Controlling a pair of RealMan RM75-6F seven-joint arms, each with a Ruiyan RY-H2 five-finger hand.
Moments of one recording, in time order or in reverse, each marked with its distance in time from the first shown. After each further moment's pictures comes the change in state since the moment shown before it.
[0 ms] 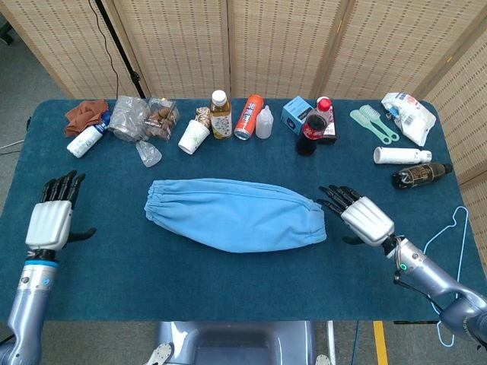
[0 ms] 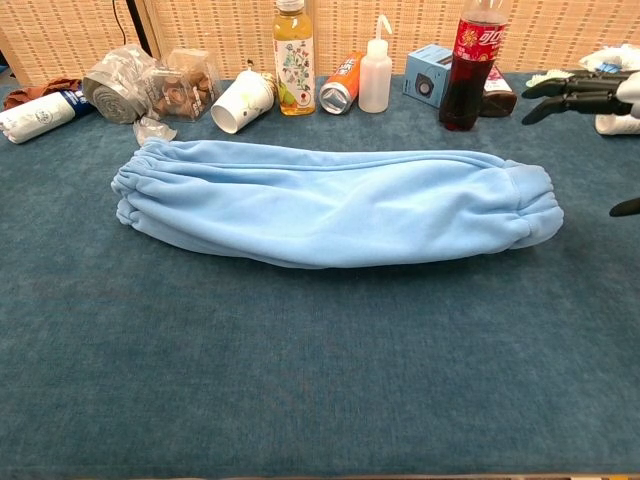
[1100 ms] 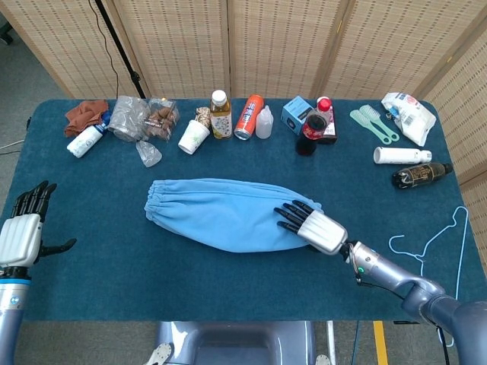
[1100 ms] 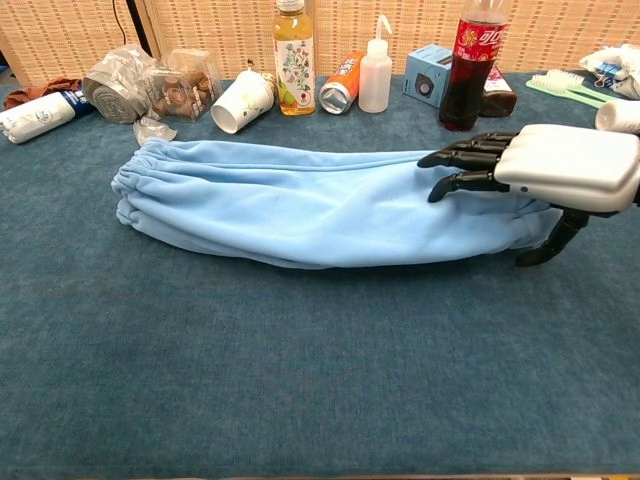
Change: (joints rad) left arm 0.109 0.085 0.022 -0.019 0.078 0.035 -0.209; right arm 0.110 -0.234 -0.050 0.180 -0.070 -0.020 -0.117
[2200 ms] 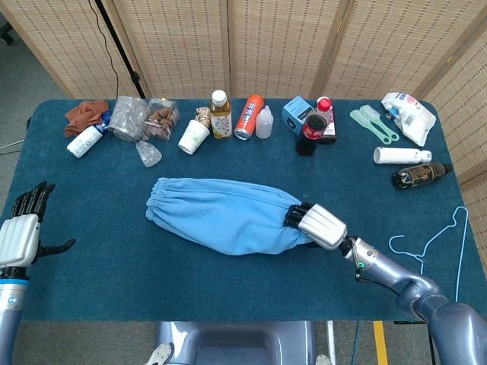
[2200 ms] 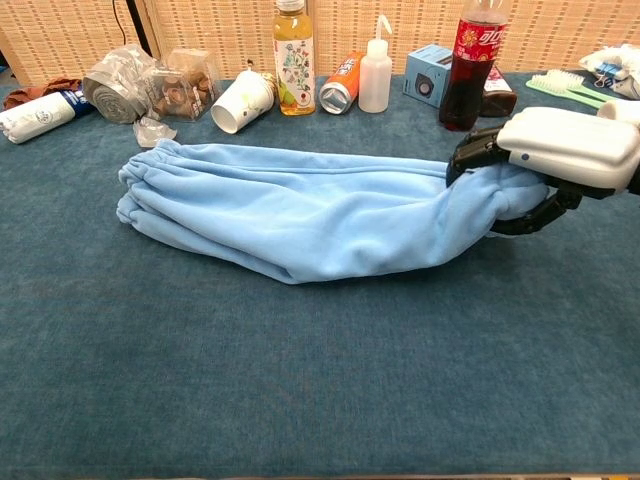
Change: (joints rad) left arm 0.014 0.003 -0.011 0.011 0.007 -0.017 -0.035; right arm 0.002 -0.096 -0.025 0.177 0.034 0.176 0.310
